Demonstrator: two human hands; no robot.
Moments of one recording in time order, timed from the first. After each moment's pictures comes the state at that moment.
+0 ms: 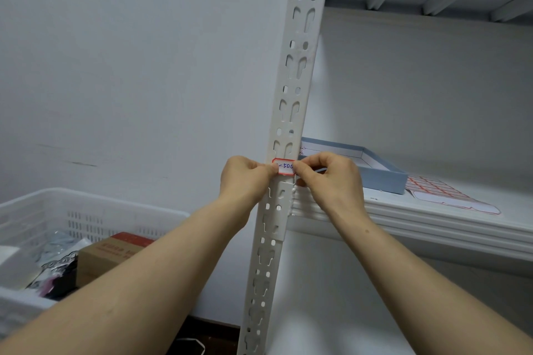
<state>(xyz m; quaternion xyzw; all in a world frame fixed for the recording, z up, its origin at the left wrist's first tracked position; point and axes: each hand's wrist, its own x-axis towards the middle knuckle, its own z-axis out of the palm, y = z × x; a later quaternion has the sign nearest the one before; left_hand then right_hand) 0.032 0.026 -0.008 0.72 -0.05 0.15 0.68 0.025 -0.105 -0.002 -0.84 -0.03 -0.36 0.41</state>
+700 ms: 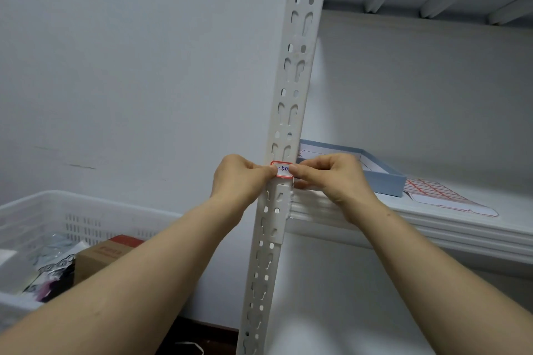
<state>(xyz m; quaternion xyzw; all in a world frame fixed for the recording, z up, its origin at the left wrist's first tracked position) 0.035 0.034 -0.004 0.77 -0.04 0.17 0.62 0.019 -0.117 0.015 -0.80 -0.11 -0.20 0.55</state>
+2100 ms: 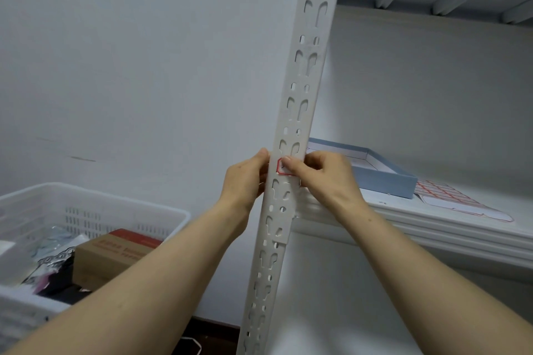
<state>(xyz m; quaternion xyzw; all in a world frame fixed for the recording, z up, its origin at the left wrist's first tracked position) 0.045 0.030 -0.019 0.57 -0.11 0.08 0.81 0.037 -0.099 0.007 -0.87 -0.08 -0.27 0.40</state>
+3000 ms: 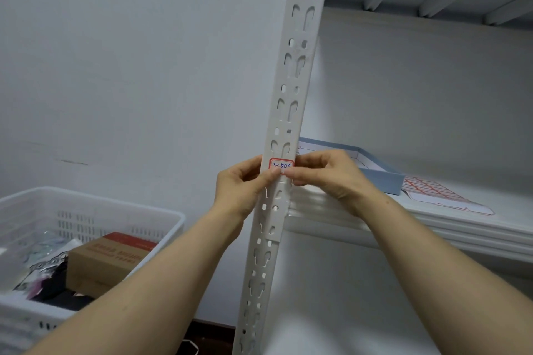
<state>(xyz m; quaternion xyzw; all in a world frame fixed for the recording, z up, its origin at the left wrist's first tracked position) 0.042 0.028 -0.032 0.57 -0.19 0.14 0.79 0.032 -0.127 0.016 -0.83 -0.18 -0.12 0.51</state>
